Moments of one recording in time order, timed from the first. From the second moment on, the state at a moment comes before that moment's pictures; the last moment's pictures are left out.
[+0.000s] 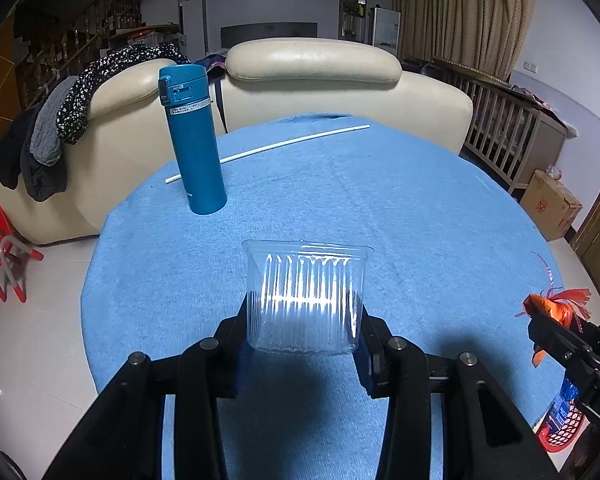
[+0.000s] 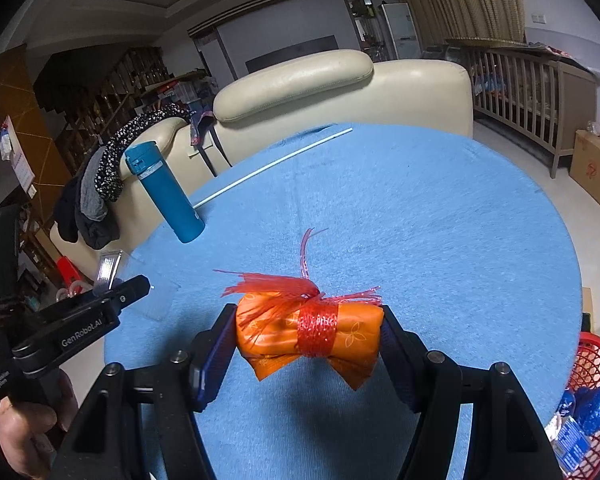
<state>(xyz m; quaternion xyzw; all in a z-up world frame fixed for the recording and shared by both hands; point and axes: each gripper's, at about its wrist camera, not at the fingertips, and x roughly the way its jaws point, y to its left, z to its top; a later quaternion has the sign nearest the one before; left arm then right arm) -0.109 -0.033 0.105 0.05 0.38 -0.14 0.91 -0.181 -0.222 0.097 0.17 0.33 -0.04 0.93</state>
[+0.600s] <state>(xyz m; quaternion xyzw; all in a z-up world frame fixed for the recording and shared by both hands) -0.124 -0.035 0.112 0.05 0.37 -0.14 0.92 -0.202 -0.226 0.105 0.17 0.31 -0.04 0.93</state>
